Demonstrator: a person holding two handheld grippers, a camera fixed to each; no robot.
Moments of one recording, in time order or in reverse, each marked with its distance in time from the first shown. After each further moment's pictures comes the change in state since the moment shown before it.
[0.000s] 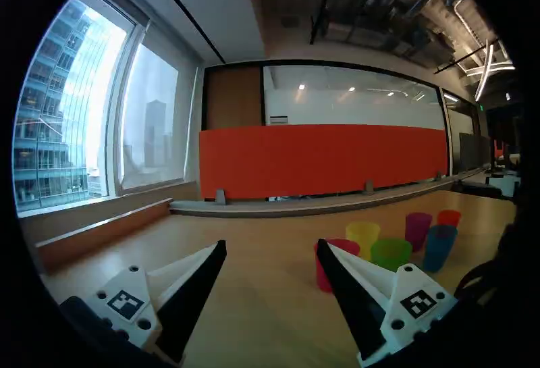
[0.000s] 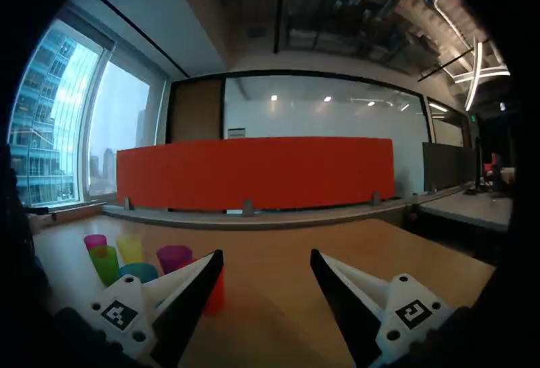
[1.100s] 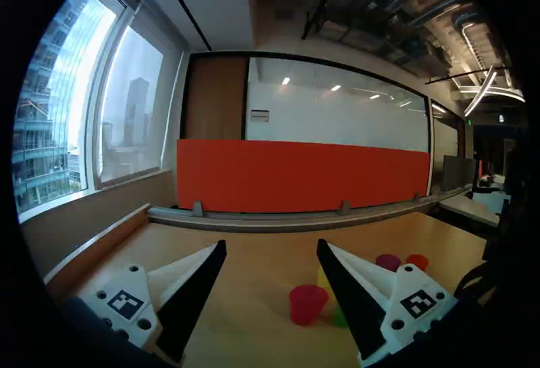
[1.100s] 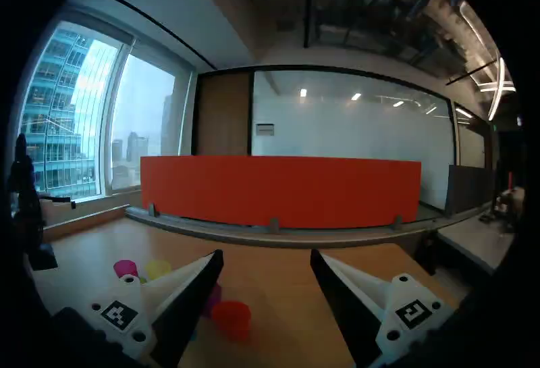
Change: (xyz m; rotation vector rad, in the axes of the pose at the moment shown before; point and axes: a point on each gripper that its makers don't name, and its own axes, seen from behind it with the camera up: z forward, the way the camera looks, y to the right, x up) left arm 0.120 0.009 0.017 -0.130 -0.077 -0.074; right arm 0.118 -0.042 0.006 0.144 -0.074 -0.050
